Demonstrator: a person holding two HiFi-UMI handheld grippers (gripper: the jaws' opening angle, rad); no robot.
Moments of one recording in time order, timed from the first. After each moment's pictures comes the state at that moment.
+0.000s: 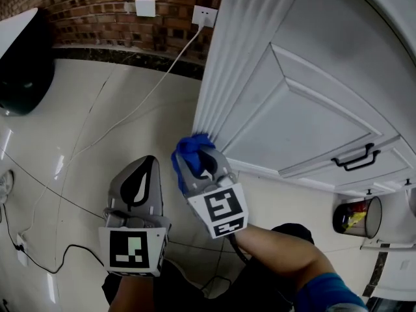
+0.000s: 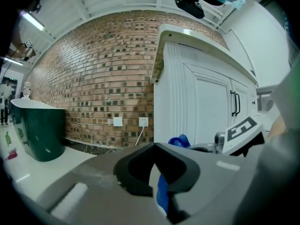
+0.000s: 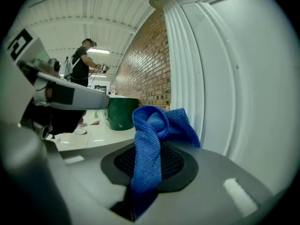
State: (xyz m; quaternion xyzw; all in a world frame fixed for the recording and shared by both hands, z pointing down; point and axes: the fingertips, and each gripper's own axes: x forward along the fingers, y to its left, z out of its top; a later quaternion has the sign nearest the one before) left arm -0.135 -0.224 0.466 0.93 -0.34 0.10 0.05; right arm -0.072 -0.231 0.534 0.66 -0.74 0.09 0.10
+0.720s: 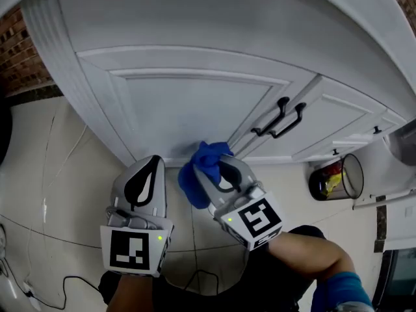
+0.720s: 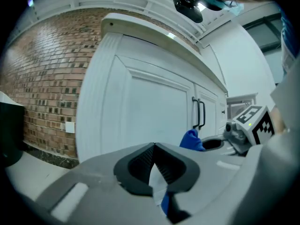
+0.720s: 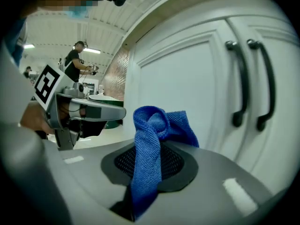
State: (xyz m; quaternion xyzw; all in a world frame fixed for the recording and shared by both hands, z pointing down) left arm 0.022 -0.110 0.446 0.98 -0.16 0.07 0.03; right arm 0.074 -0.063 0.485 0.71 -0.69 0.07 0.10
